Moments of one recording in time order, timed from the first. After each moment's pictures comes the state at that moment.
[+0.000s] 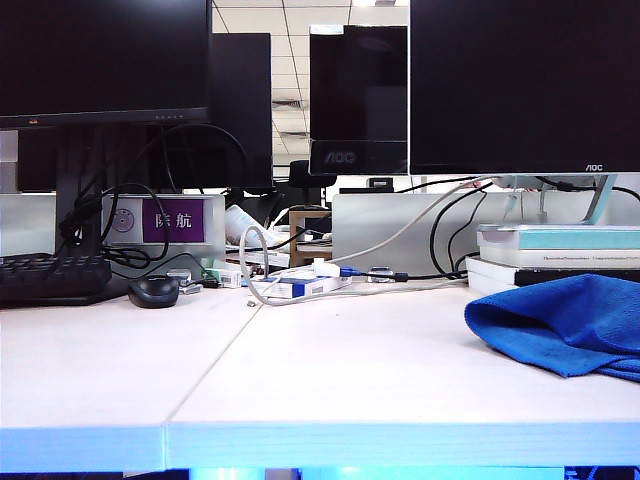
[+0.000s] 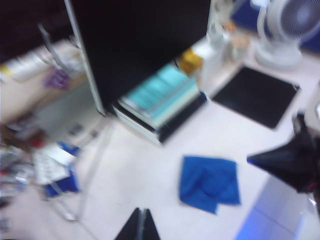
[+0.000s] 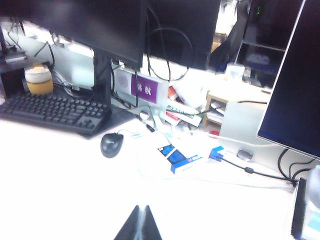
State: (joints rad) left arm -0.63 1.54 2.65 -1.43 0.23 0.14; right arm 0.79 0.61 0.75 -0.16 0.23 -0.07
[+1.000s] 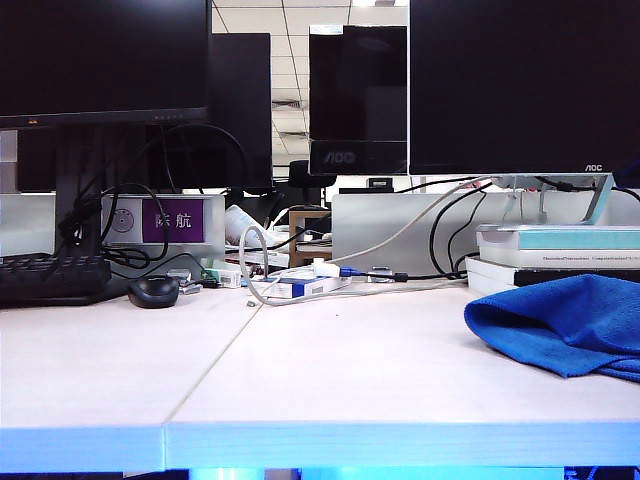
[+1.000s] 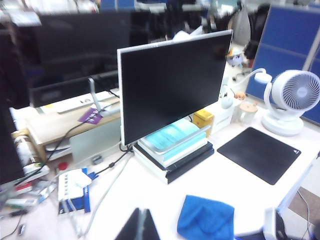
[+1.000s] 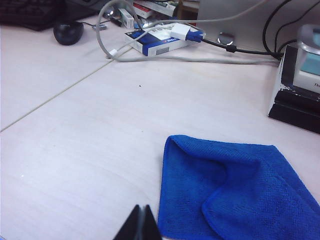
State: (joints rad) left arm -0.63 1.33 2.64 -1.40 0.15 0.00; right arm 0.78 0.18 0.13 -0.17 0.36 0.00
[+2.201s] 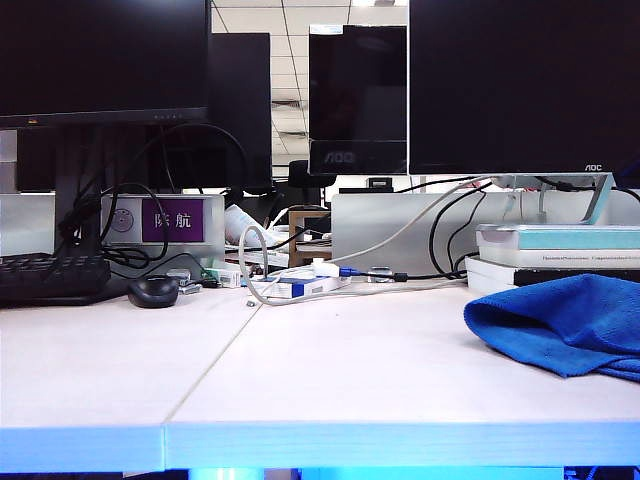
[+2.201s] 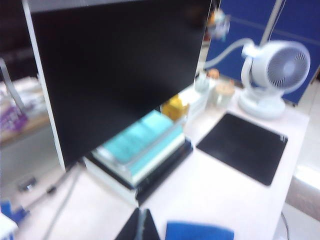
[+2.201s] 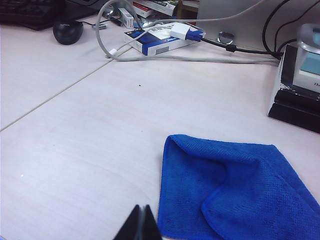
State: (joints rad) left arm -0.63 1.61 2.12 -0.69 0.37 0.01; right arm 0.78 0.18 0.13 -0.18 0.36 0.00
